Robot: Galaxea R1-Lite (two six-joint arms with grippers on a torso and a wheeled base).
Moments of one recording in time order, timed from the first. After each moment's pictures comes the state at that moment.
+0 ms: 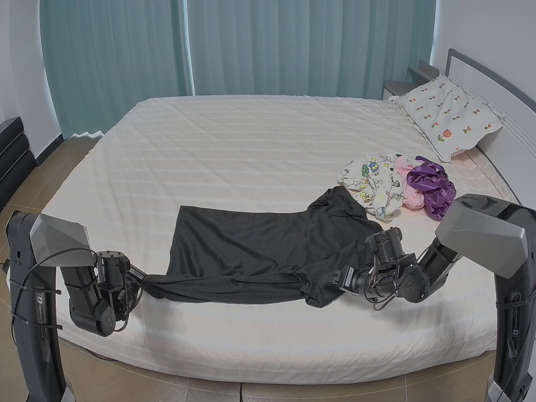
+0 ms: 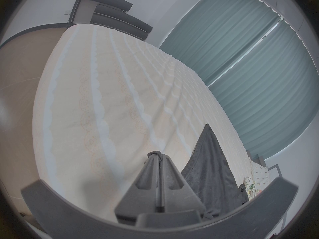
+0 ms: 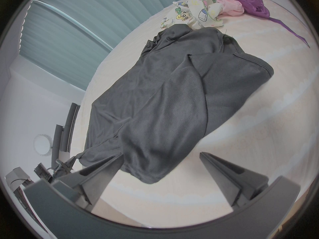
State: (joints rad) left arm -0.02 2.42 -0.55 -1.32 0.25 -1.03; right arm 0.38 2.38 -0.98 -0.61 0.14 0.70
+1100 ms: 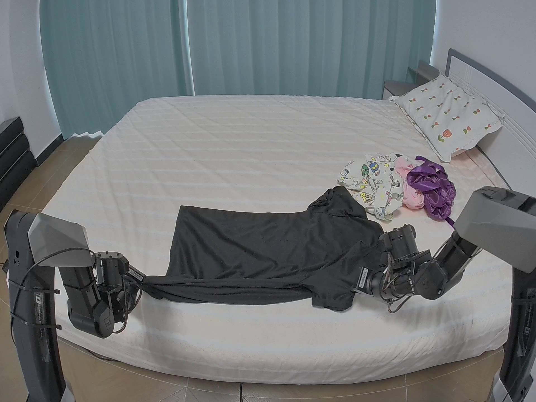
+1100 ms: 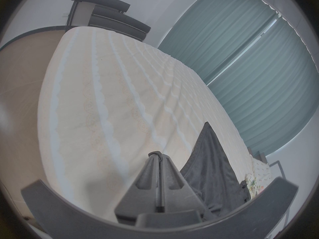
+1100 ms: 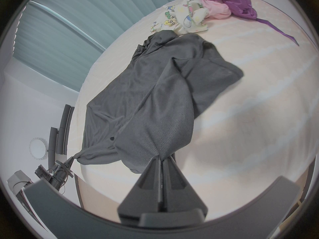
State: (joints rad) left arm -0.02 2.41 -0.53 -1.33 0.25 -1.01; right arm 0.35 2.28 -0.89 -0.54 0.12 0.69
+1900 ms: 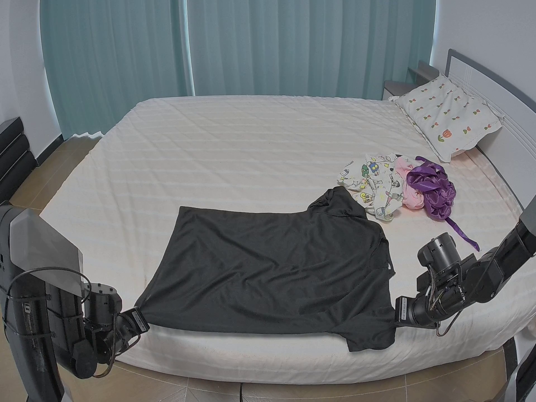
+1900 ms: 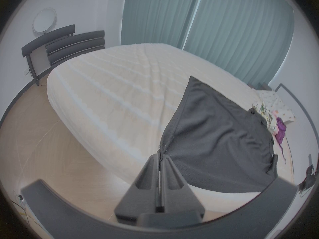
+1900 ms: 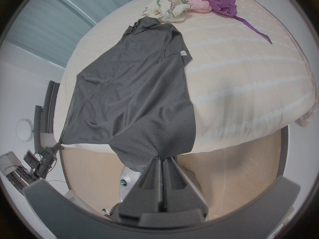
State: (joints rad) left arm -0.16 2.26 -0.05 -1.52 0.25 -0.57; right arm 0.33 1.92 -0.63 -0.15 0.11 0.55
